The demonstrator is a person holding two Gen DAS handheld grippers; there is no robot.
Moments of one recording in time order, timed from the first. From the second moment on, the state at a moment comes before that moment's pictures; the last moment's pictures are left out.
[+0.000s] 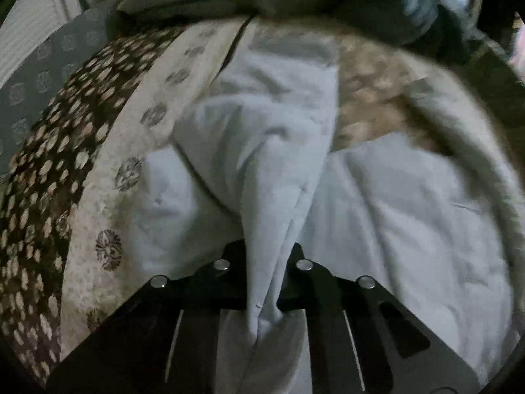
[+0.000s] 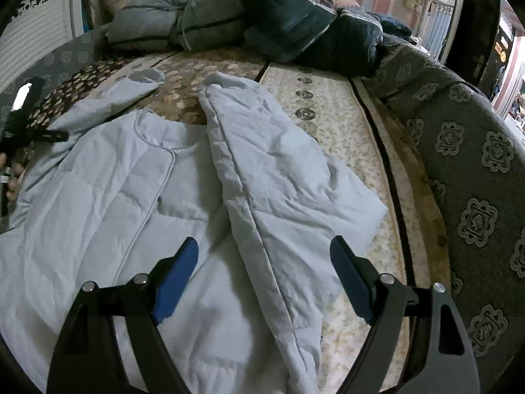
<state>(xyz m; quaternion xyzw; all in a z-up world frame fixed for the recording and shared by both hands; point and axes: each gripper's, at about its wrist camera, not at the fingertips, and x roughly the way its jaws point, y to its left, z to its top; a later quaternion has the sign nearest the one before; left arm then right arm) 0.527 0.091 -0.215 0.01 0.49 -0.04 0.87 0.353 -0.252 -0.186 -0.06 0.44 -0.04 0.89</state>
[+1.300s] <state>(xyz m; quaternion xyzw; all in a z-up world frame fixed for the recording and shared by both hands) 0.349 0.090 -0.131 0.08 0.42 -0.01 0.90 0.375 -0.165 -0.191 -0.09 0.44 0.07 0.89</state>
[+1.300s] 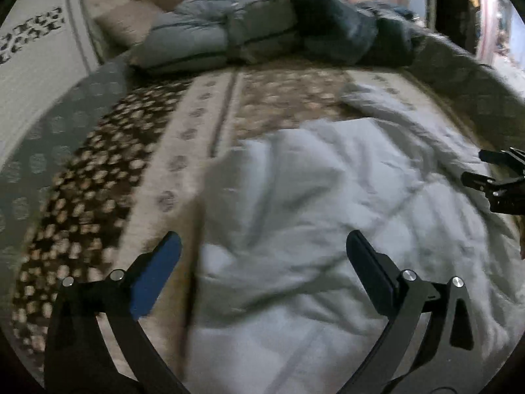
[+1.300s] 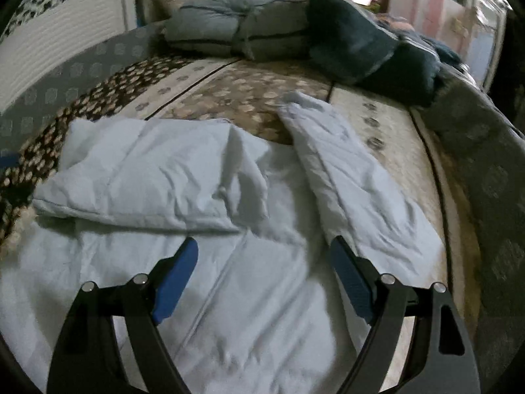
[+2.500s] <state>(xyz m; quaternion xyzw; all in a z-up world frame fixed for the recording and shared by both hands) 0.405 0.090 -0.167 0.02 0.45 -0.02 0.89 0.326 -0.304 -0.223 -0.02 0.49 -0.12 0.86</state>
